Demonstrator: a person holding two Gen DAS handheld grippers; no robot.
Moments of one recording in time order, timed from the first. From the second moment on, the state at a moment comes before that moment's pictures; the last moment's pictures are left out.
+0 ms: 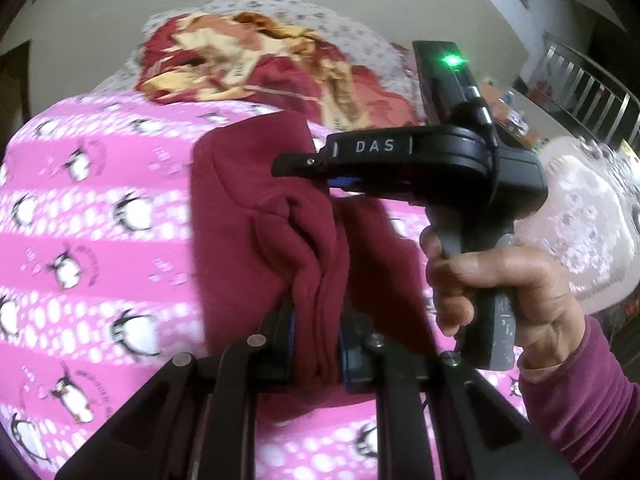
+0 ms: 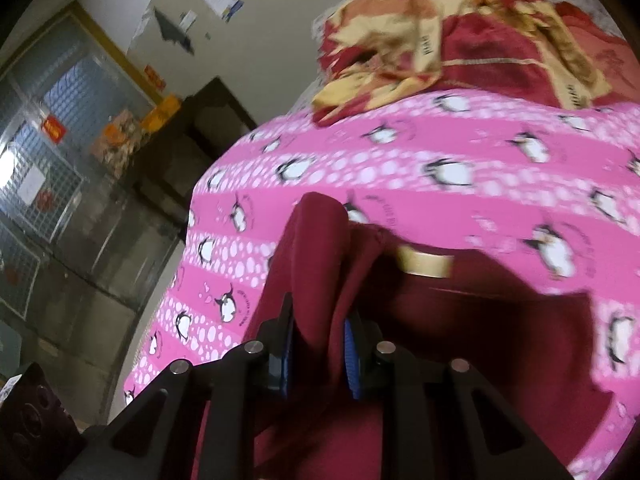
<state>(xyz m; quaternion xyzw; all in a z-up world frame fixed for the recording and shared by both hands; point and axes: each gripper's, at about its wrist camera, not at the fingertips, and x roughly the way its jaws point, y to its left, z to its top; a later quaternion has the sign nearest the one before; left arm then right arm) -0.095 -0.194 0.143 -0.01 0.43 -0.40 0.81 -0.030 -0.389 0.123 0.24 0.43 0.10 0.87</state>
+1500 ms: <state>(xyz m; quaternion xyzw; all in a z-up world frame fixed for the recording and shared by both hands) -0.117 -0.231 0.096 0.11 0.47 -0.34 0.81 -0.222 -0.446 0.098 0.27 0.46 0.04 0.85</state>
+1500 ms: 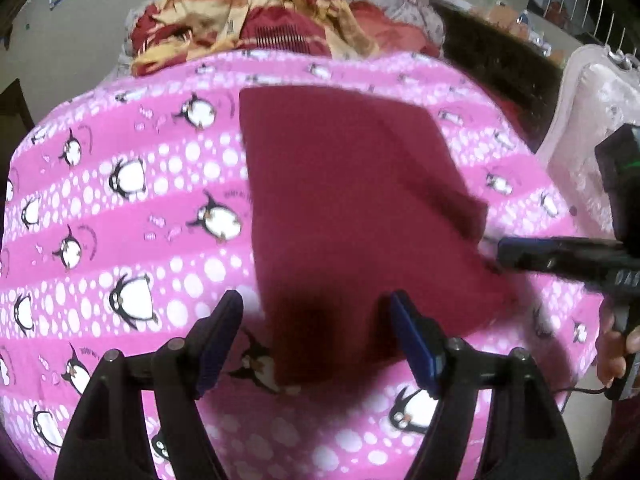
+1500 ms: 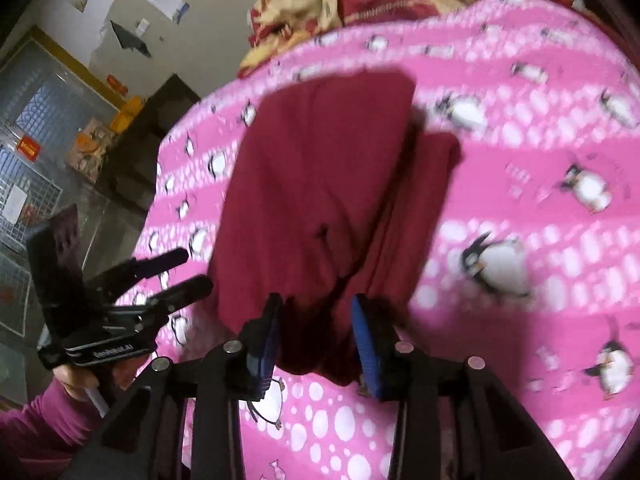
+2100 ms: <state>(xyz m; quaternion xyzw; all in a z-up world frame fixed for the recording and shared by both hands) -0.110 -0.260 0.076 0.13 0.47 -0.31 0.82 -0.187 -0.477 0.069 0.22 0.45 -0.10 0.86</state>
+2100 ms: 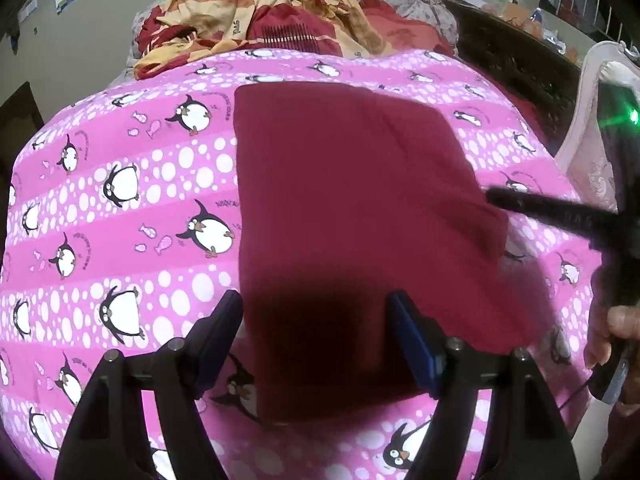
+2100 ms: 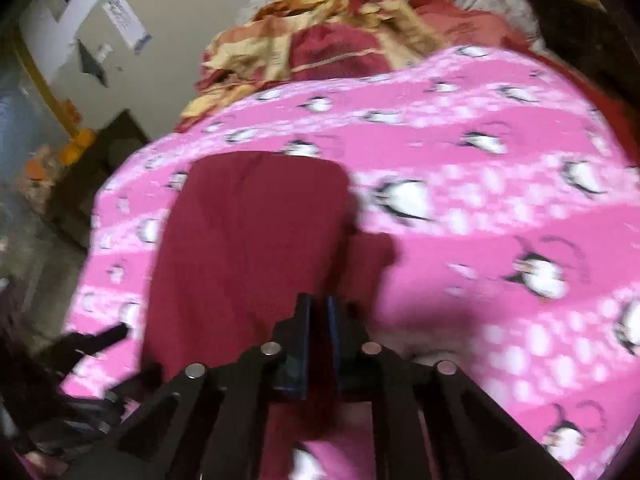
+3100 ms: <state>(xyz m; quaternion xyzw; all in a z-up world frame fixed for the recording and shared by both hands) -0.096 -0.249 0.072 0.08 0.49 -0.30 0.81 -0.172 -0.448 0.049 0.20 0.48 -0.08 0.85</state>
